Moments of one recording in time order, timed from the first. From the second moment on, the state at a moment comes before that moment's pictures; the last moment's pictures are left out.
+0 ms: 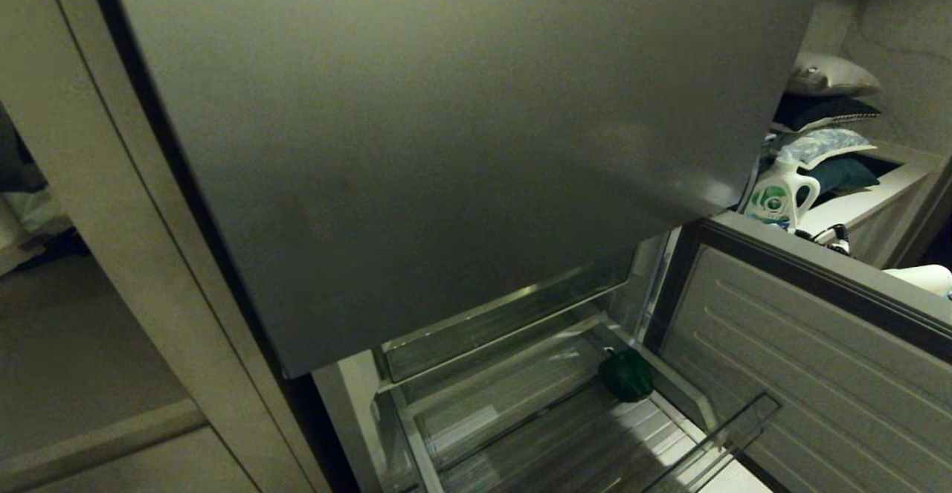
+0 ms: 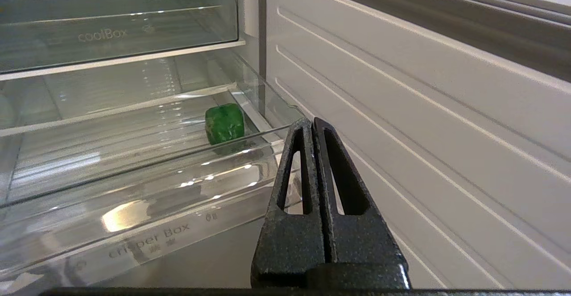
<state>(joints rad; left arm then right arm) 0.00 0.00 -0.04 0.08 0.00 0.00 -0.01 0.00 0.00 -0.08 0.01 -0.02</state>
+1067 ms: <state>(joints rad) 0.00 0.00 -0.04 0.08 0.00 0.00 0.10 0.84 -0.55 0.21 0.19 0.05</state>
